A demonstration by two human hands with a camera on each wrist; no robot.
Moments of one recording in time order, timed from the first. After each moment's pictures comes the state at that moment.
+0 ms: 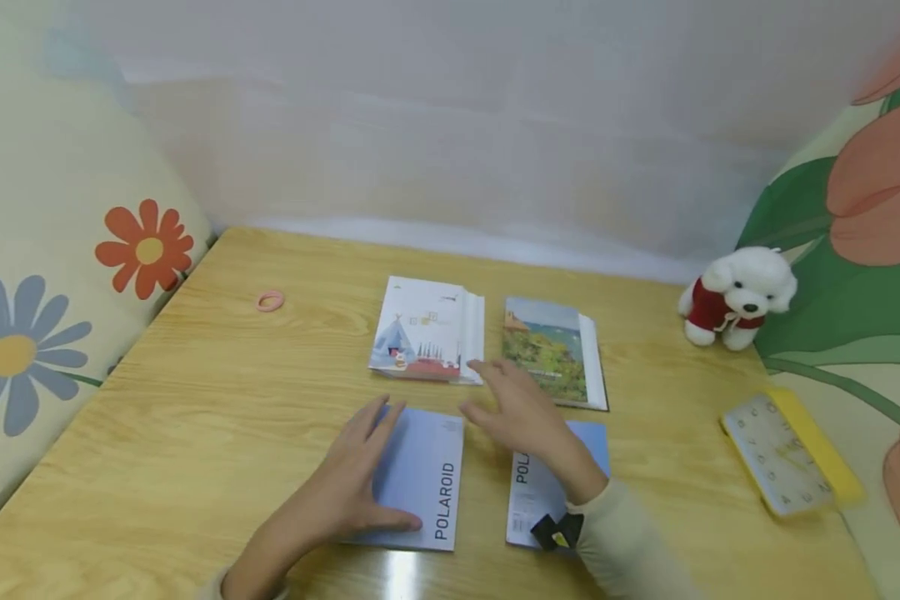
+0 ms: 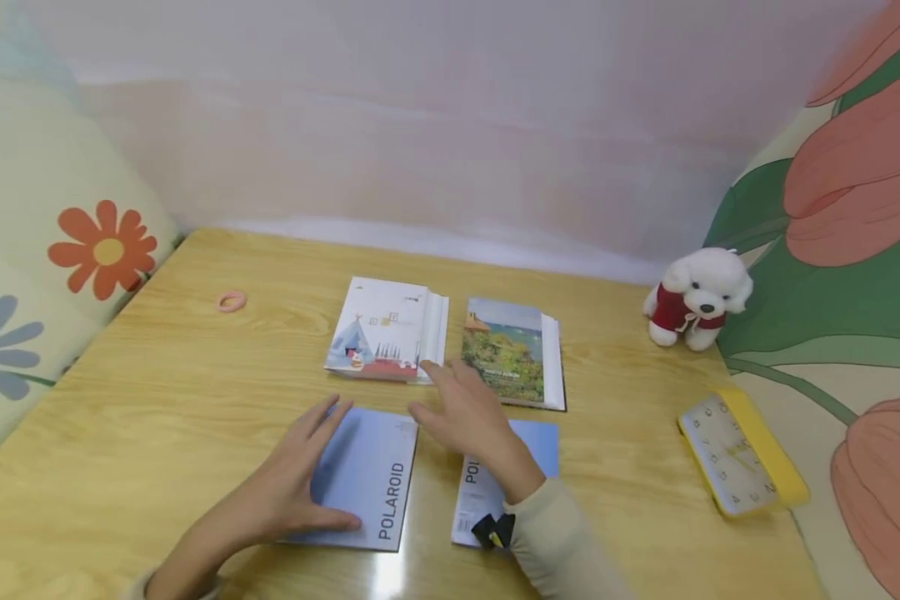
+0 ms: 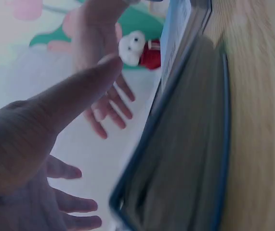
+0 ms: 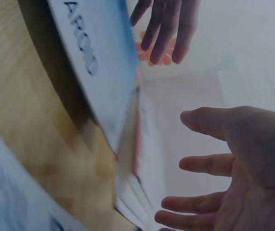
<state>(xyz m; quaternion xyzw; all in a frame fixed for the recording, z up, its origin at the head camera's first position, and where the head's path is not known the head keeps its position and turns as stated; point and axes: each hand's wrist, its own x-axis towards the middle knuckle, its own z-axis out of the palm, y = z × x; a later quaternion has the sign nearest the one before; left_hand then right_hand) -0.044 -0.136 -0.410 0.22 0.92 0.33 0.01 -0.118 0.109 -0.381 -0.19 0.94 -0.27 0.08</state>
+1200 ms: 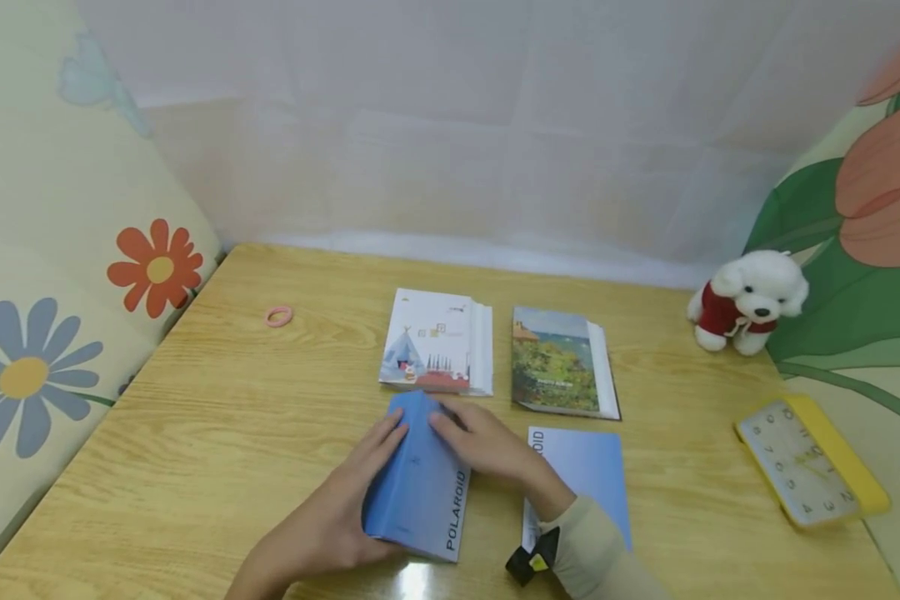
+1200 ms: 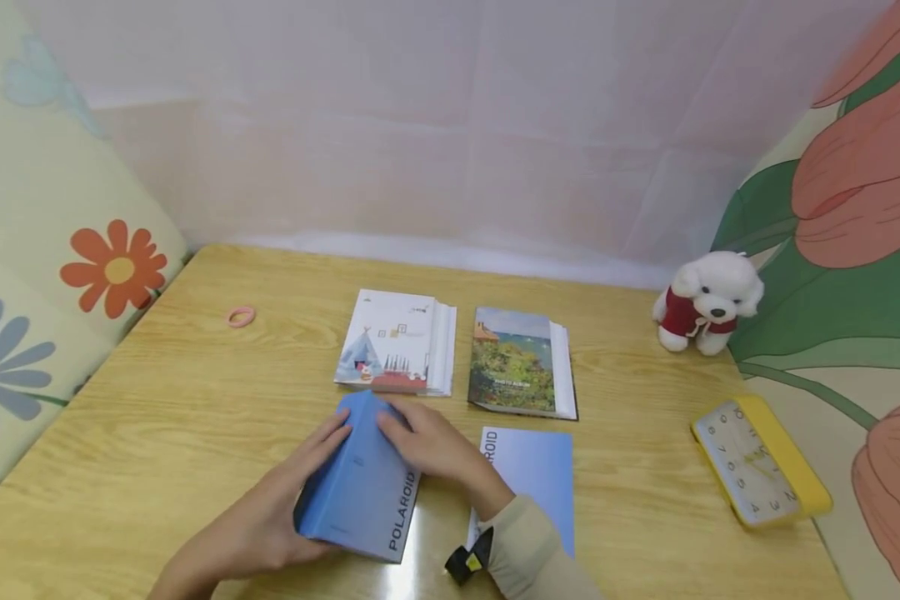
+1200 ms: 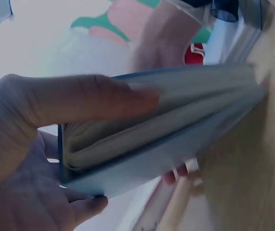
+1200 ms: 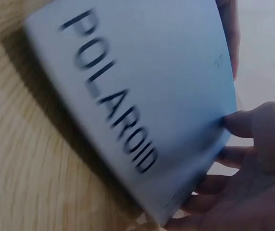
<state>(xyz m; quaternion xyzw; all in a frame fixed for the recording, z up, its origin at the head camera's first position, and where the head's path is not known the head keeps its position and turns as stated) -0.034 -0.162 -0.402 0.31 0.86 0.41 0.02 -0.117 0.061 -0.417 -0.19 0.82 -0.50 0.21</state>
